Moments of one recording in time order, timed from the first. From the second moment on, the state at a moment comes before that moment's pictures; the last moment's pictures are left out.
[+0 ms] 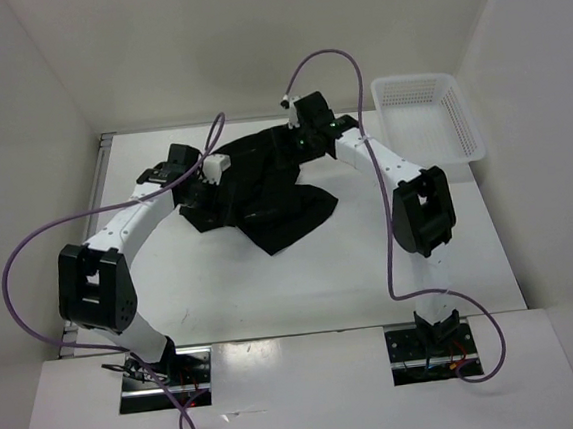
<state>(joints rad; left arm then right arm) -0.23 1.61 1.27 -0.74 0.27 0.07 0.46 2.07 1.89 -0.56 -0.15 0.19</state>
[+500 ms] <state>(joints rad) -0.24 1.65 1.23 -0.71 0.27 0.07 0.47 1.99 1.54 -0.54 -0.38 0.05</state>
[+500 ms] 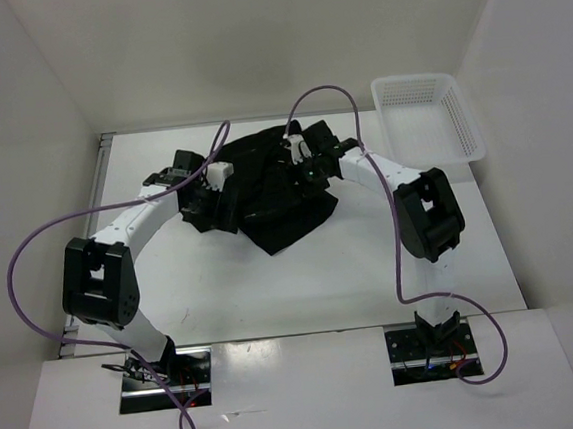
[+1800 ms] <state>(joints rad) -0.24 1.78 1.15 -0.63 0.32 0.07 0.53 2.07 1.65 -0.51 -0.51 -0.05</state>
